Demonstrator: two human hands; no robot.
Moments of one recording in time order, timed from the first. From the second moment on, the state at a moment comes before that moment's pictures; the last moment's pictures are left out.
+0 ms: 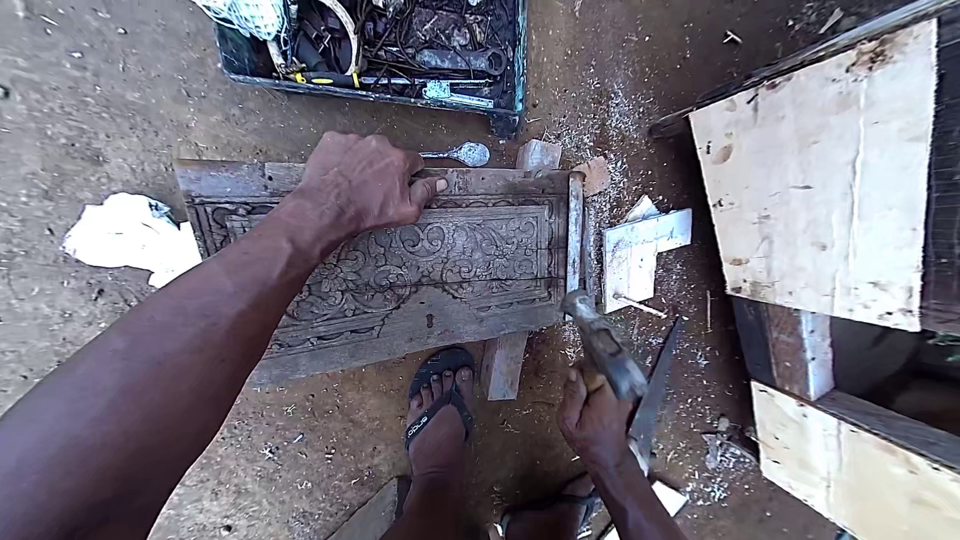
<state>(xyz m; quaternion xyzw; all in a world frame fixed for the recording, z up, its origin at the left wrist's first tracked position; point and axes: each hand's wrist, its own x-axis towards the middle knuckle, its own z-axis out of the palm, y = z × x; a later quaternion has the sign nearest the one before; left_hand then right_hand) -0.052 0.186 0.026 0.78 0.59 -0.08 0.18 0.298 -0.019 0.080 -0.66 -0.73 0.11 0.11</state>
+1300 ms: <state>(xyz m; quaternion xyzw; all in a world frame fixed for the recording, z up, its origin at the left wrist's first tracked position) -0.054 0.184 0.014 0.75 0.60 -0.11 0.23 0.271 0.103 0.078 -0.71 -0.64 0.26 -0.11</state>
